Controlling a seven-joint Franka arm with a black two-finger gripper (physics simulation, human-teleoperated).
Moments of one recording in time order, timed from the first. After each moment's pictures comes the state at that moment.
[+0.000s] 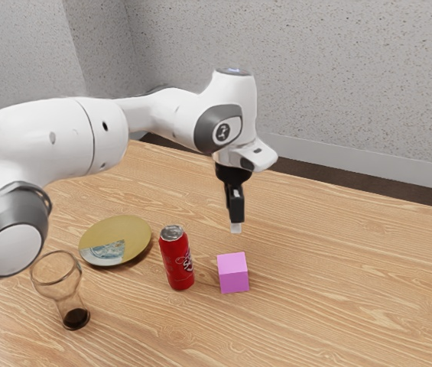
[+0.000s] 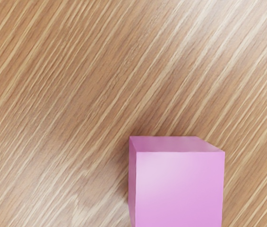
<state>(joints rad) -0.46 0.55 0.22 -1.39 -0.12 1.81 0.74</state>
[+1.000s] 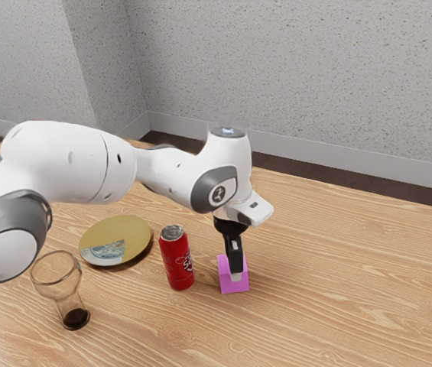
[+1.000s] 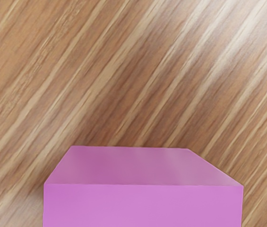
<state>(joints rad) -0.50 0.53 0.21 -1.71 -0.16 2.13 0.72</state>
